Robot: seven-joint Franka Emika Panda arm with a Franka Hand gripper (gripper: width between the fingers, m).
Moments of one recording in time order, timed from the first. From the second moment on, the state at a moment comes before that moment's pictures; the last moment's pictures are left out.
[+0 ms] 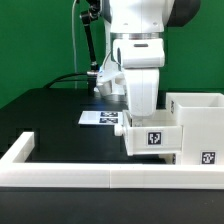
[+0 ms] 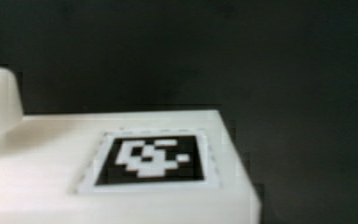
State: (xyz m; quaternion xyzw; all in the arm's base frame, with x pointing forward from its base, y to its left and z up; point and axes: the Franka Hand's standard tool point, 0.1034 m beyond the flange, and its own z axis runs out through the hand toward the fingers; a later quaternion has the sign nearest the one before) arm 0.551 -0.008 0.056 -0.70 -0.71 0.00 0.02
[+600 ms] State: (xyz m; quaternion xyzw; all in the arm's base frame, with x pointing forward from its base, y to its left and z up) arm 0.549 0.000 0.056 -0.70 -0.71 -0.01 0.02
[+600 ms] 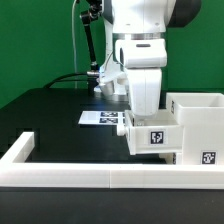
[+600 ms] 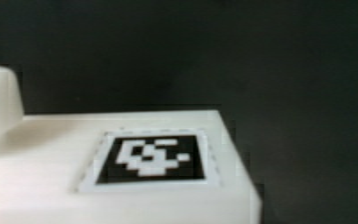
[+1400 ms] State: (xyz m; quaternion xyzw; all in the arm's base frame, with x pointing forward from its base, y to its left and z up) arm 0.547 0.009 0.055 -0.71 -0.71 0.00 0.02
